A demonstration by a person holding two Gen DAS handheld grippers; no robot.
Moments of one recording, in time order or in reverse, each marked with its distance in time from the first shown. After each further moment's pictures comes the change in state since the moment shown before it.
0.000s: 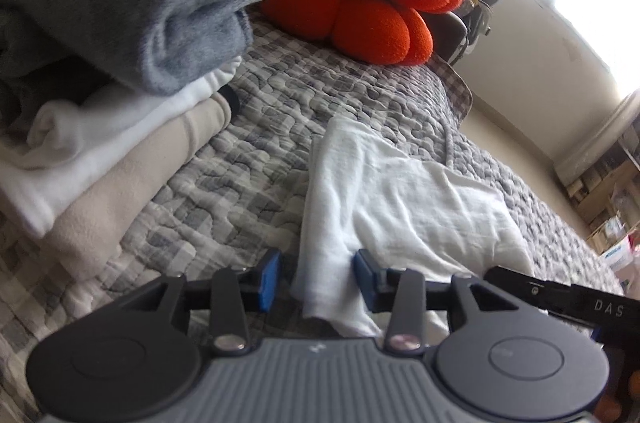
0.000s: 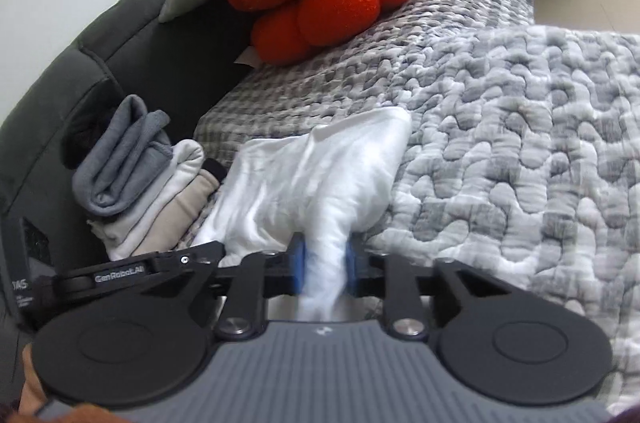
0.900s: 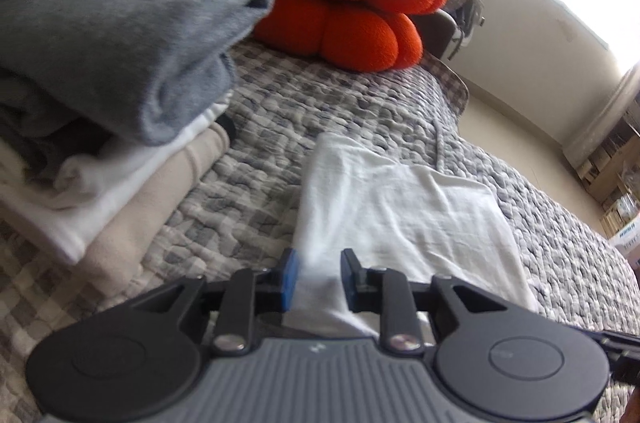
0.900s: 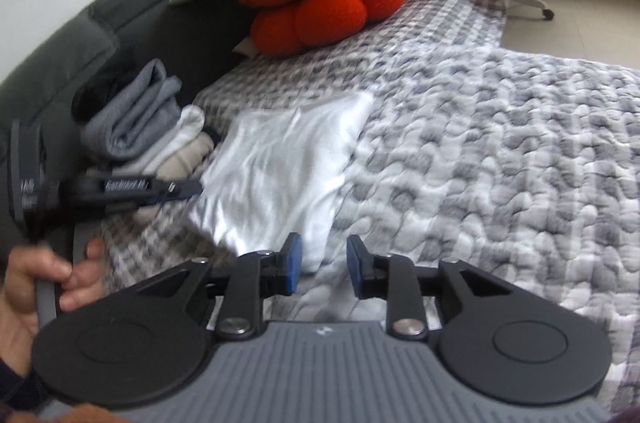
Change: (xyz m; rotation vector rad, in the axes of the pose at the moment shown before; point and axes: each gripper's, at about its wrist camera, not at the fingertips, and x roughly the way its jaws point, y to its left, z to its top) left arm -0.021 -0.014 0.005 0.089 -0.021 0.060; right arm -0.070 0.006 -0.031 -0.090 -0.004 -0.103
